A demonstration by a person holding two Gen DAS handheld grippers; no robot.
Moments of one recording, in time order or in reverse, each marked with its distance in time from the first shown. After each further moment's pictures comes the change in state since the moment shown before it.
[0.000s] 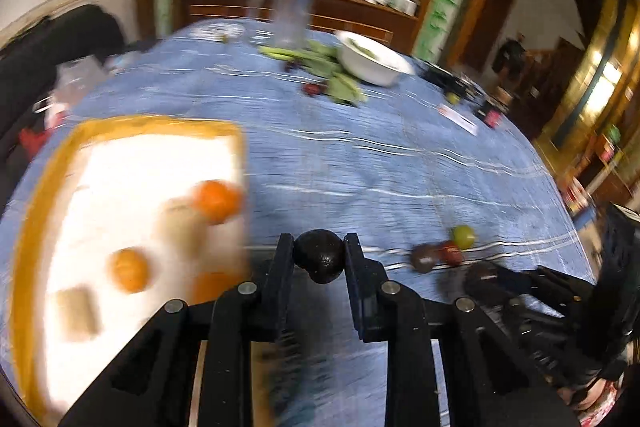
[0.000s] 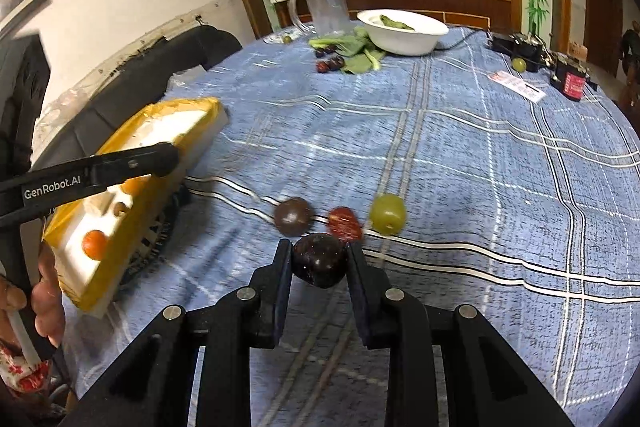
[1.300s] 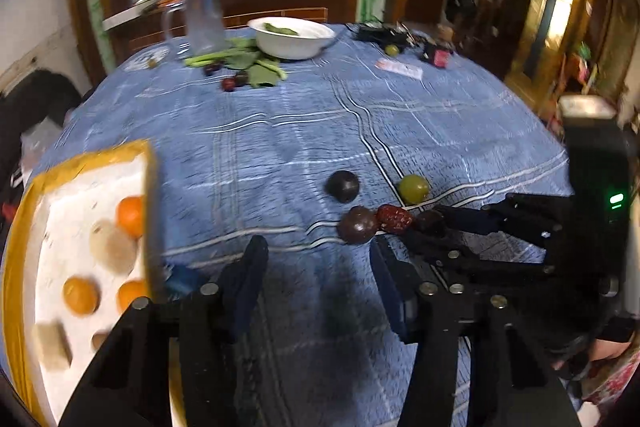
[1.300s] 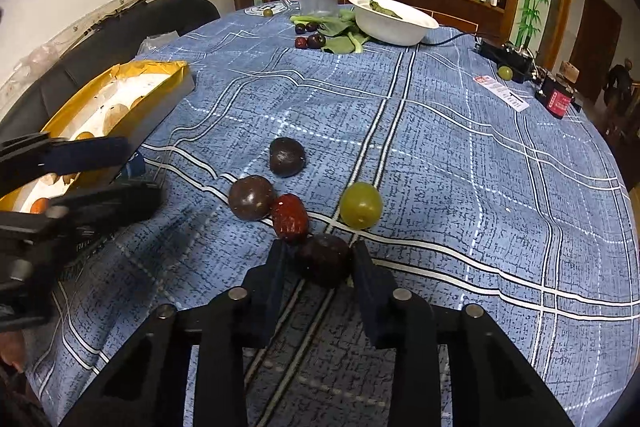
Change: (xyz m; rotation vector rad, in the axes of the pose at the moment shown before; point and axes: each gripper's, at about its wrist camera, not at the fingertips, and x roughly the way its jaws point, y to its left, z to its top) left arm 0.032 -0.086 -0.024 0.311 0.048 -0.049; right arm 0.024 -0.005 -0.001 -0.092 0.082 -0.170
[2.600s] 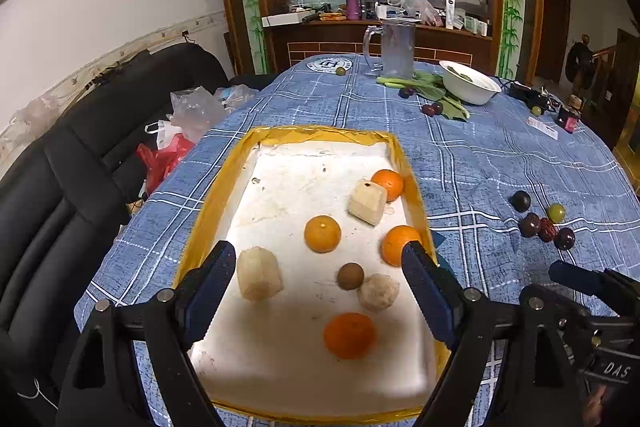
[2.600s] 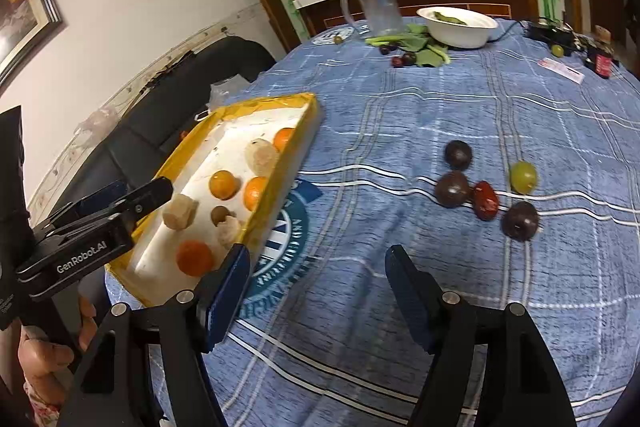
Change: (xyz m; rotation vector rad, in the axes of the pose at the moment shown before) left arm -0.111 0.110 -0.064 -0.270 -0.121 0.418; right arm -0.045 0.090 -0.011 0.191 -0.097 0.276
